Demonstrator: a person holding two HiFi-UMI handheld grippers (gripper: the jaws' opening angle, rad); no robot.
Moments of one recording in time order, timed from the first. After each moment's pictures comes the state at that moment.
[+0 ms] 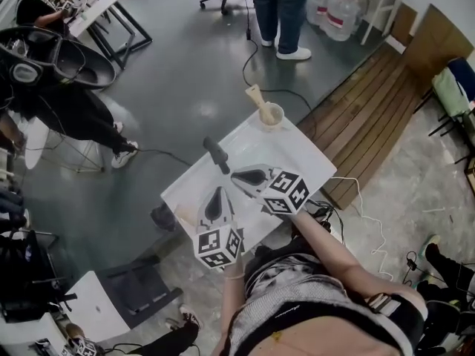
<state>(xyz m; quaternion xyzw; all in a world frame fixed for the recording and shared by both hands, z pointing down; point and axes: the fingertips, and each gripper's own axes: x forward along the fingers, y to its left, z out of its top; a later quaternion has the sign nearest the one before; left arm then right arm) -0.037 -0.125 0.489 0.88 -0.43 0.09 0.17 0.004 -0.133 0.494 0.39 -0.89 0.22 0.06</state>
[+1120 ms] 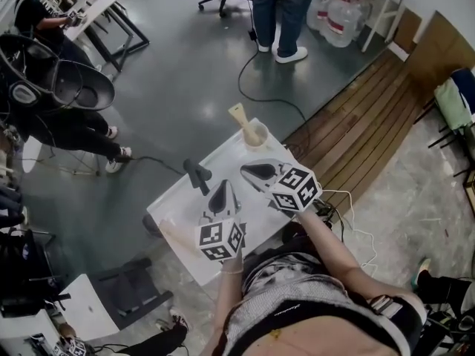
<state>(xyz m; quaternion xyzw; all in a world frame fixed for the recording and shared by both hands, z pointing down) 0.083 -0.159 0.484 0.89 -0.41 0.09 0.17 0.132 -0.165 0.492 0.42 -0.88 0.22 0.07</state>
